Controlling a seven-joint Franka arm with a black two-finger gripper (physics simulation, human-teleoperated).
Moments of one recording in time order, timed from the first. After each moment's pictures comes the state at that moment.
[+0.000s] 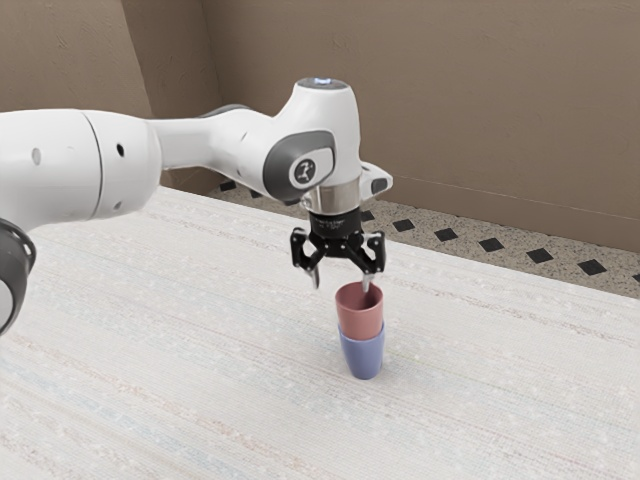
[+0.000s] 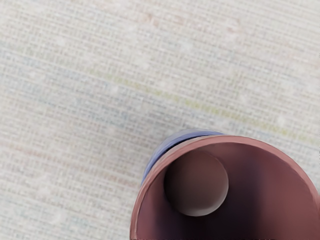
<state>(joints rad) -0.37 0.36 0.05 -1.61 -0.05 1.92 -0.60</state>
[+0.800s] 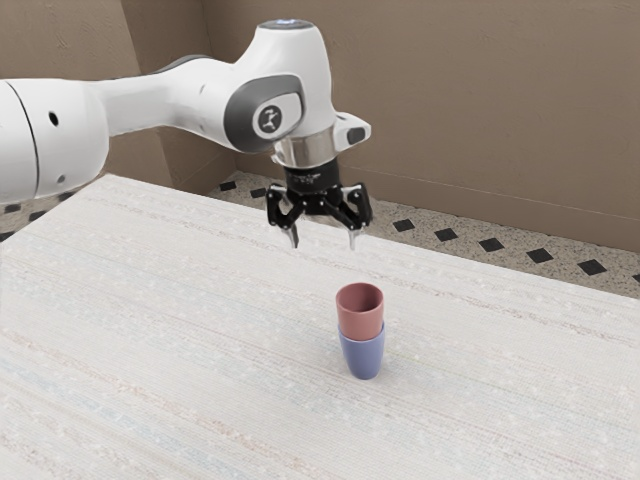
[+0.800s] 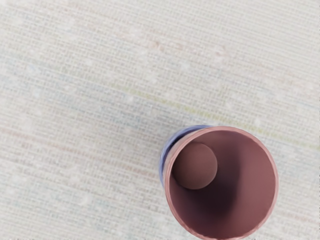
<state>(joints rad) -0.35 0.21 0.06 -1.60 -0.05 1.82 -0.57</state>
